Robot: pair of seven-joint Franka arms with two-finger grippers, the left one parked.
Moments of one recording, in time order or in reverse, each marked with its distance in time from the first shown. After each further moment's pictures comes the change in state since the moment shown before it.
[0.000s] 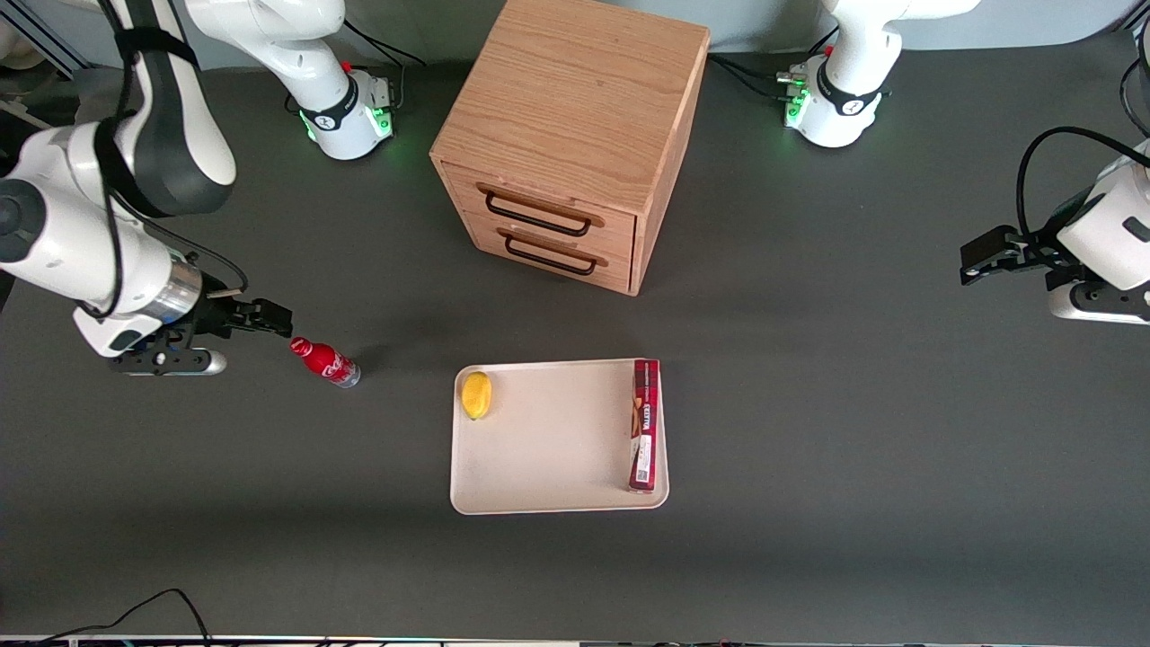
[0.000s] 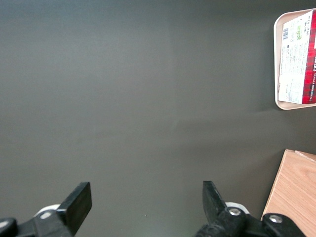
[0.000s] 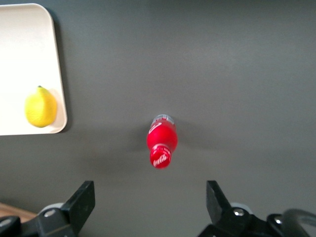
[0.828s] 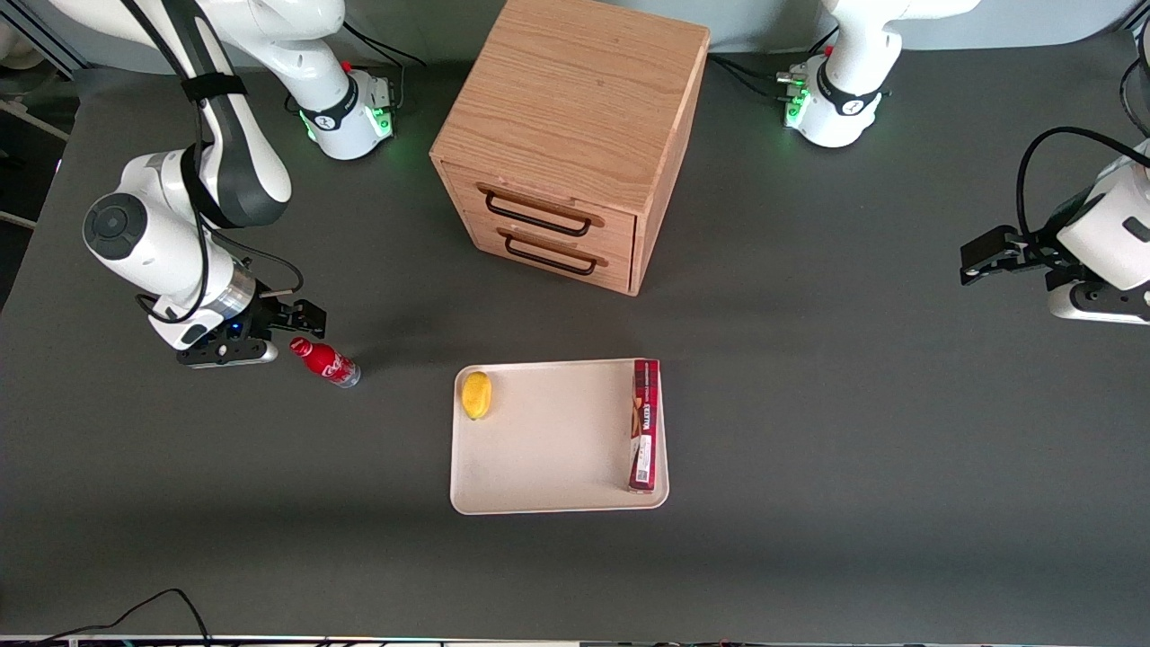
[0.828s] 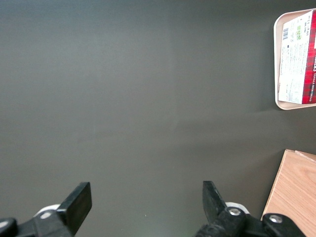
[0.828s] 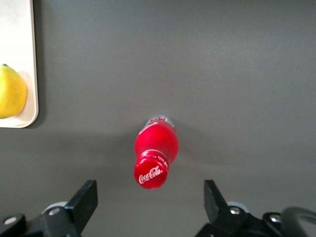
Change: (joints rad) arm -0.008 -0.024 0.005 -0.260 -0.001 0.293 -0.084
